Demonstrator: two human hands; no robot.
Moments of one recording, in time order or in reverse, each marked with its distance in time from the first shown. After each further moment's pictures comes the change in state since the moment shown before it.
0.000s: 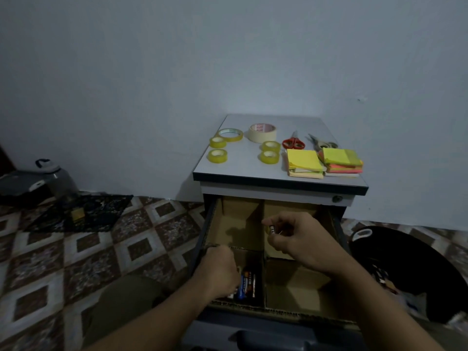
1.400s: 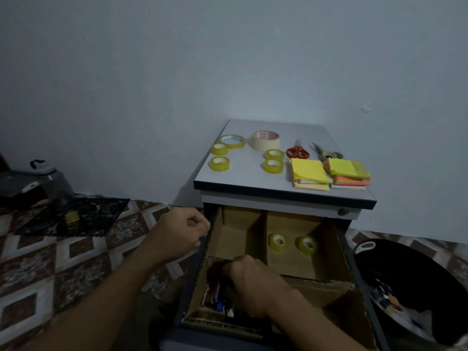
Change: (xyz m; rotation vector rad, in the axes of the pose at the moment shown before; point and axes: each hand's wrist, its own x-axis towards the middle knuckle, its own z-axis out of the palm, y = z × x) left_hand 0.010 -0.028 -0.107 -0.286 0.301 0.320; right_hand 0.026 -0.020 0.090 -0.556 -0.440 -0.132
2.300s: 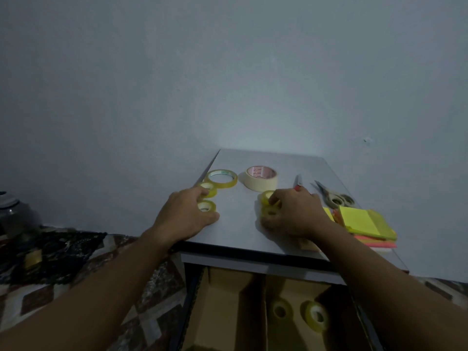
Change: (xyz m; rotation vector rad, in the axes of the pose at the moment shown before) left_hand 0.183 0.033 0.000 0.253 0.155 0.104; right_hand 0.094 0.130 -0.181 -0.138 0.481 0.380
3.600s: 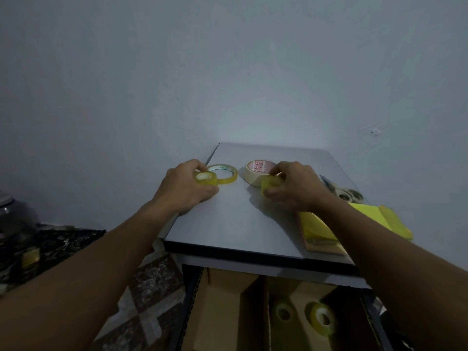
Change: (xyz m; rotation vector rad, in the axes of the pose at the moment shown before) left_hand 0.052 0.000 -0.005 -0.105 0.082 0.018; right_hand 0.045 0.007 -0.011 0.278 0.061 -0.011
